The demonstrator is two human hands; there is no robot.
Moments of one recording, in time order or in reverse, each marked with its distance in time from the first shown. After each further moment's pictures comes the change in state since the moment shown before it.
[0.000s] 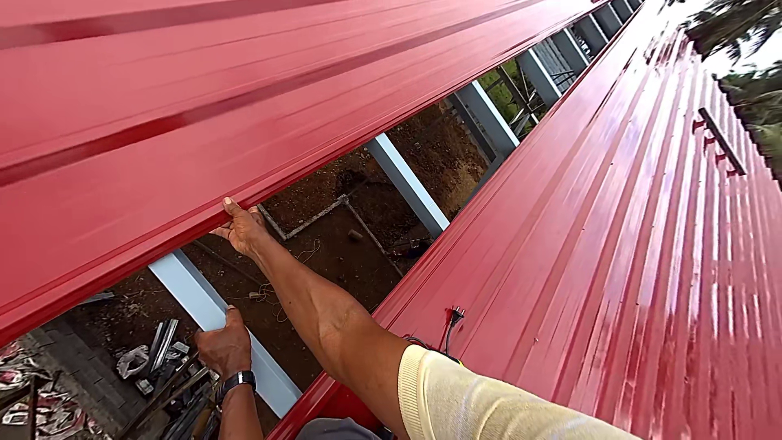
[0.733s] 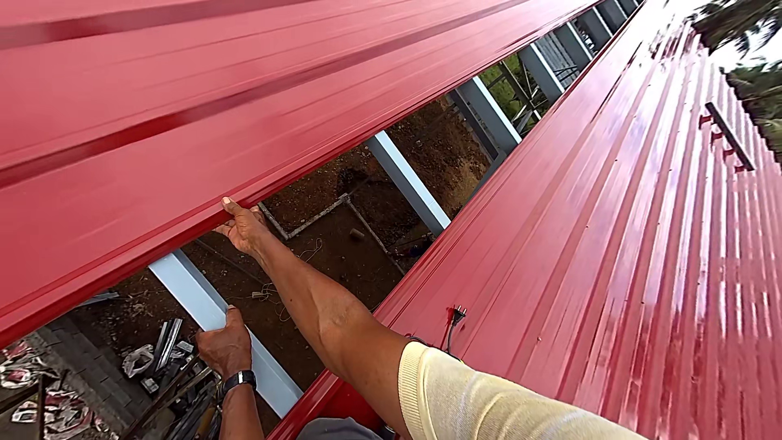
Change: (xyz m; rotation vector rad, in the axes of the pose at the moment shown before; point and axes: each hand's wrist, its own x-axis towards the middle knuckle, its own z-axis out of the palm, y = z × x) left_hand 0.001 -0.001 0.000 -0.011 -0.002 0.012; right_hand 0.000 -0.003 -0.002 0.043 -0.050 -0.017
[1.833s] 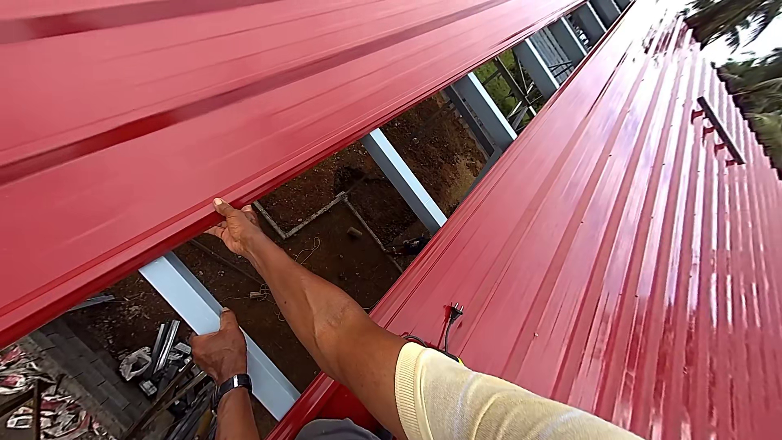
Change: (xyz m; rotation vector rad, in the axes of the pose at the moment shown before) left_hand -0.003 0.001 -0.001 0.005 0.011 0.005; right_hand 0.004 -0.002 0.002 0.040 0.021 -0.005
